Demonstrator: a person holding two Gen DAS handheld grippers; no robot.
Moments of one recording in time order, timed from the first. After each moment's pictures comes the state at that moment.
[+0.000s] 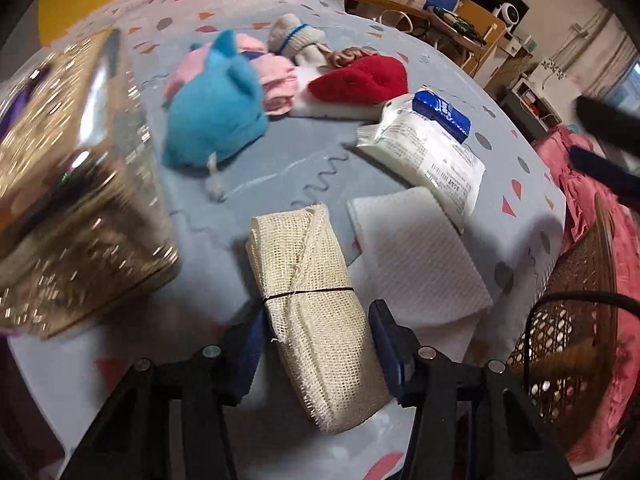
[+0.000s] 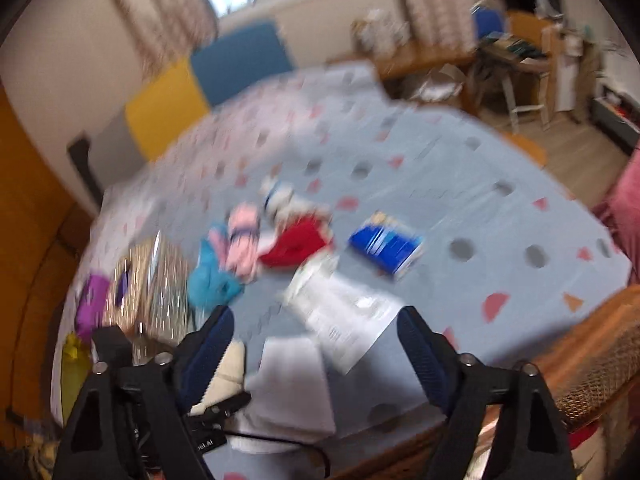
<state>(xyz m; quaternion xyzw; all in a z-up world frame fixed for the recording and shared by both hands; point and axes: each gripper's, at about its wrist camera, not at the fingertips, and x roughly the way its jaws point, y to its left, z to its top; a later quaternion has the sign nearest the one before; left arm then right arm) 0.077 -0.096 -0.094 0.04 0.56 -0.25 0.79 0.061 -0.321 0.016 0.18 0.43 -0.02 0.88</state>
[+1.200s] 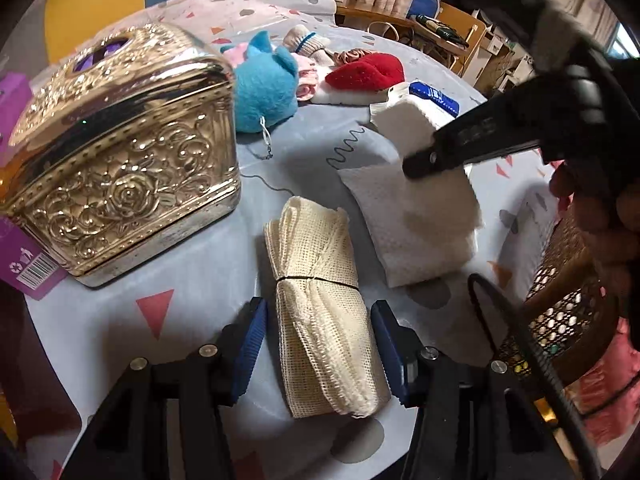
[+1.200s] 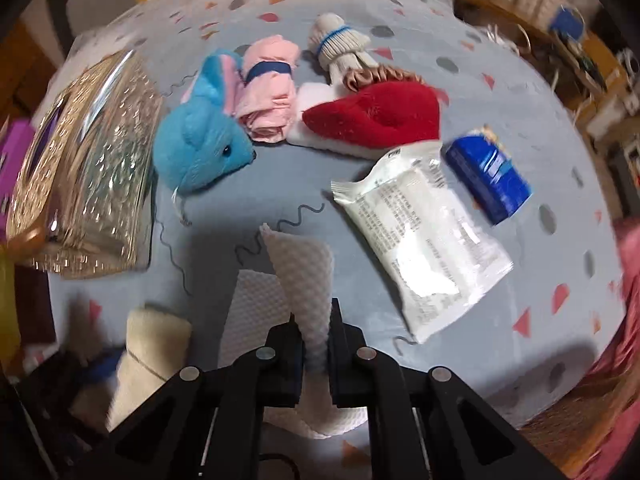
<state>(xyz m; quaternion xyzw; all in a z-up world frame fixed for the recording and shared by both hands) 0.043 -0.058 -0.094 0.07 0.52 -0.26 0.81 0.138 -0.202 -0.088 0.03 0.62 -0.02 0.79</state>
